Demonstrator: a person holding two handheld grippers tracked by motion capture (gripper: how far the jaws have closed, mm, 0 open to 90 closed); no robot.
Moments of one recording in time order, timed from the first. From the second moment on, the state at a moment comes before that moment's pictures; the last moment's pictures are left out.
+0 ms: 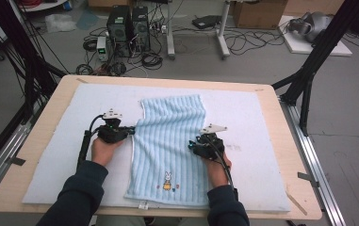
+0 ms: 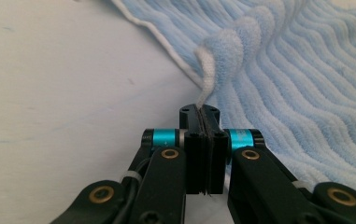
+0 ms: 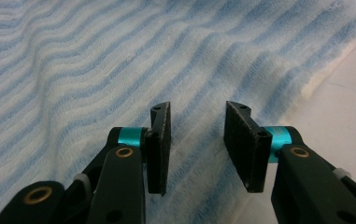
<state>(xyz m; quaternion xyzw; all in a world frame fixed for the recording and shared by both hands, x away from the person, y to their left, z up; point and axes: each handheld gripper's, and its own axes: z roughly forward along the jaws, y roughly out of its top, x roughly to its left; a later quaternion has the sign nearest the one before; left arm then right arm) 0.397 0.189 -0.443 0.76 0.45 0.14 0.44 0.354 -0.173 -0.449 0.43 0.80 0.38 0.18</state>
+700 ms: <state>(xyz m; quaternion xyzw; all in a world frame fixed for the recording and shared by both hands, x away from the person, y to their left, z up) 0.410 0.195 -0.446 0.72 0.48 0.13 0.49 0.375 -0.165 -0.446 0.45 0.77 0.36 0.25</state>
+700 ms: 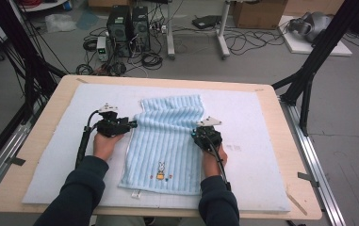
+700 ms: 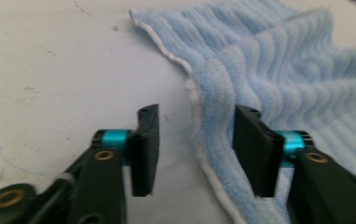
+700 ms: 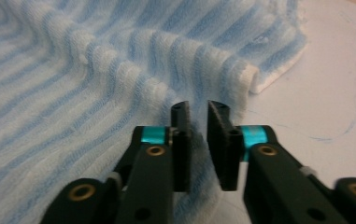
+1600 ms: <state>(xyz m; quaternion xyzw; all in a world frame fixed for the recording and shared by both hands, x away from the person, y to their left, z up) 0.315 0.193 -0.446 0.75 0.39 0.09 0.52 0.277 -0.210 -0.436 0.41 0.79 0.40 0.19</state>
